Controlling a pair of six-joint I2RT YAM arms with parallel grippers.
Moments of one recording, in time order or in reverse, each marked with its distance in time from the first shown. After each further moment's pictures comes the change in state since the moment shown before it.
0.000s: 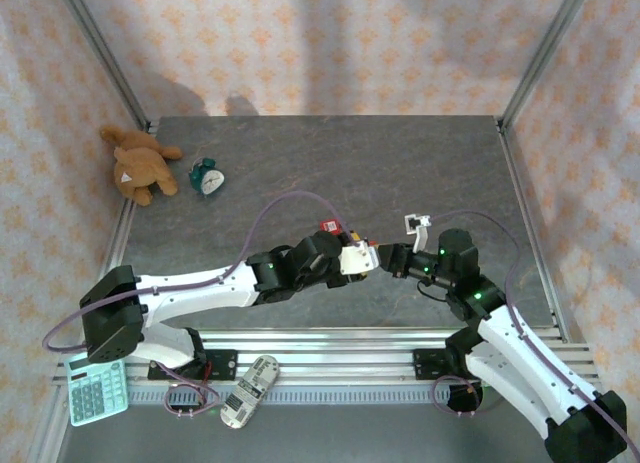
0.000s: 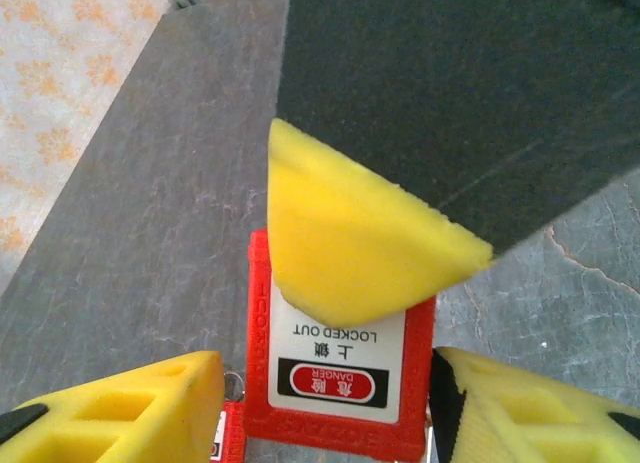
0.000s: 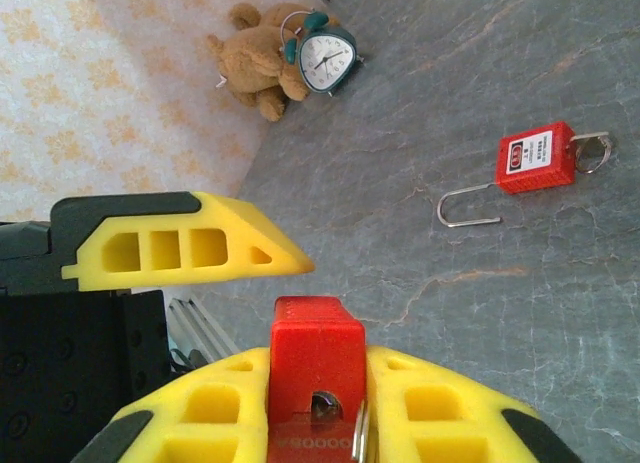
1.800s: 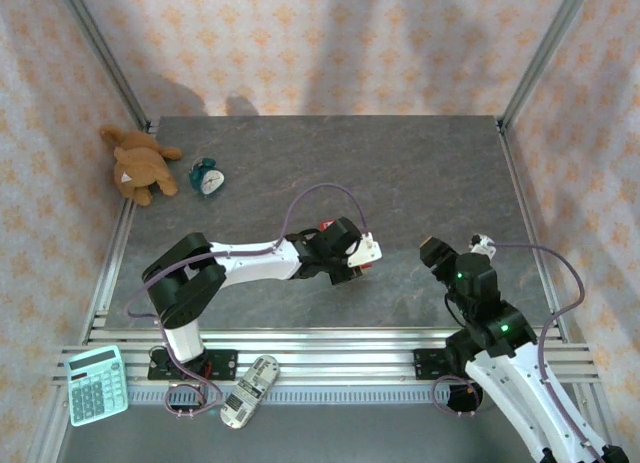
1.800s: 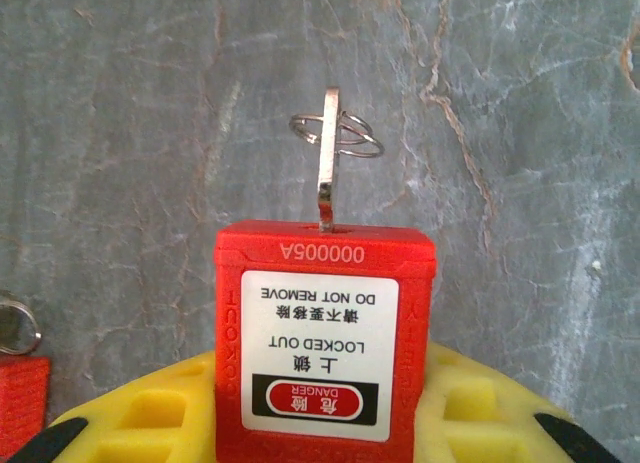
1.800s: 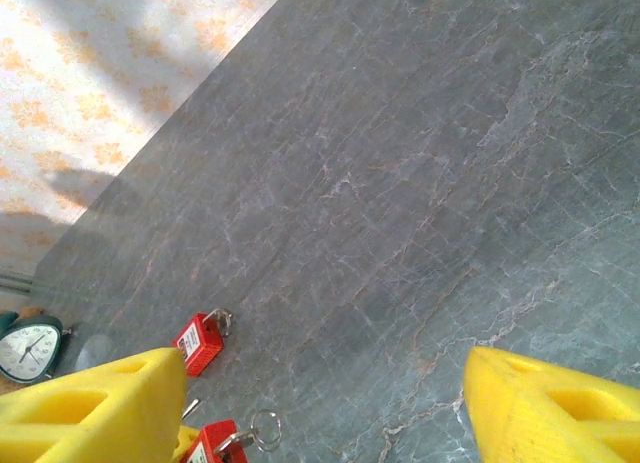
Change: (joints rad) left arm 0.151 0.377 0.149 -0.154 0.237 -0.108; right arm -0.035 -0.325 0.014 -0.500 0.812 0.228
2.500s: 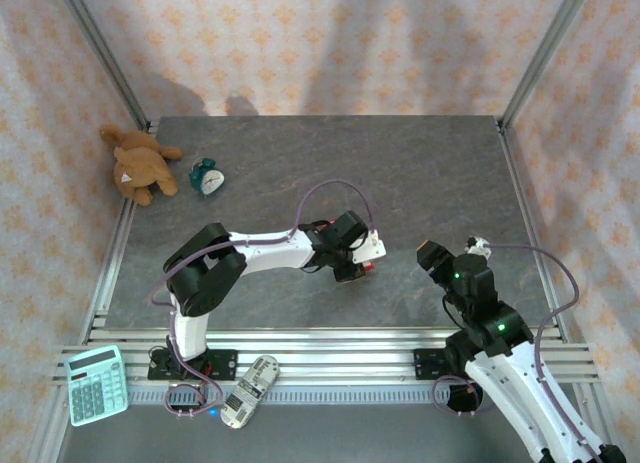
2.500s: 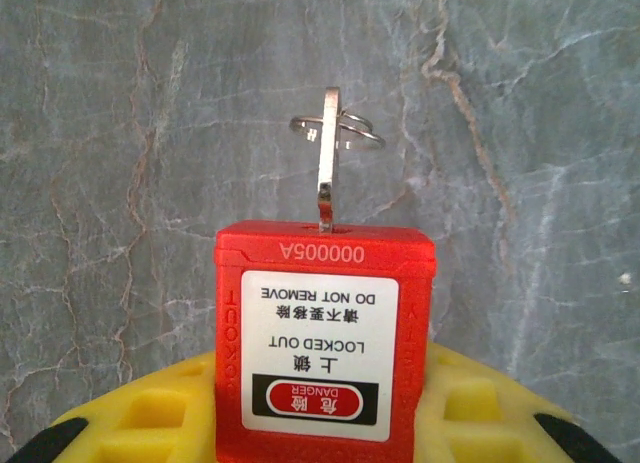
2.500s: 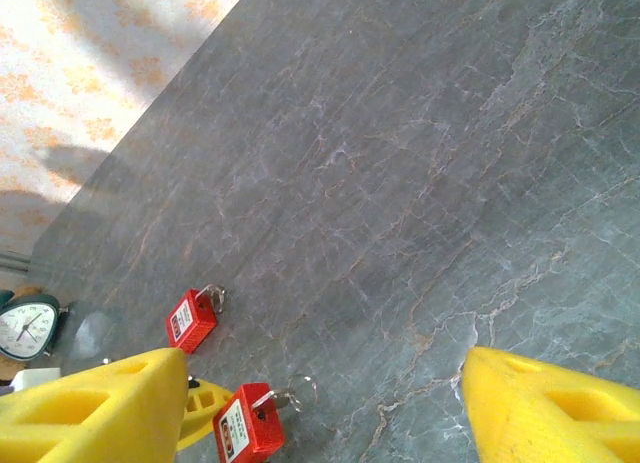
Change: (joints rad) left arm 0.037 0.135 0.134 -0.115 0.084 0.008; right arm -0.009 0.000 -0.033 0.005 -0.055 0.010
